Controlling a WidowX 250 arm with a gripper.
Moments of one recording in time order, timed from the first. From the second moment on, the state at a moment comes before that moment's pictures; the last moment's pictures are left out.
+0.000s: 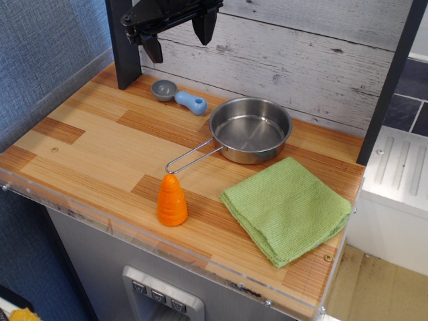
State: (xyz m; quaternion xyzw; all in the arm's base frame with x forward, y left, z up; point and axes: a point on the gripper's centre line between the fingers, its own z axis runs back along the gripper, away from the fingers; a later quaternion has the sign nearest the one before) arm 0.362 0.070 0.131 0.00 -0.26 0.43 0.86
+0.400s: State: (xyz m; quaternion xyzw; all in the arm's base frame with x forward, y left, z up) arm 0.358 0.069 0.117 0.01 -0.24 0.43 0.87
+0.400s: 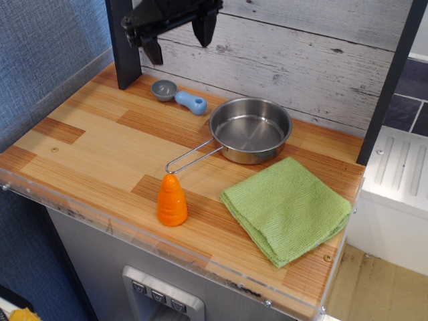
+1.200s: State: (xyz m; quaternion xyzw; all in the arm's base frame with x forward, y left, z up) arm 0.283 0.009 0.086 0.02 -0.24 0.28 0.93
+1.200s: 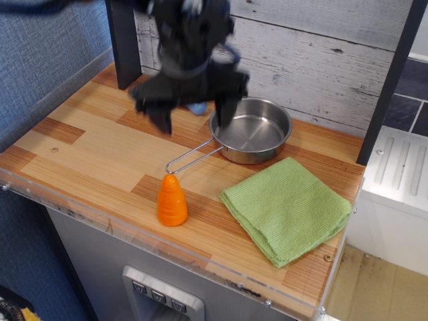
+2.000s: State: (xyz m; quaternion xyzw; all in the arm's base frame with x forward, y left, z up) arm 0.244 0.001 0.037 0.05 -0.22 0.21 0.95
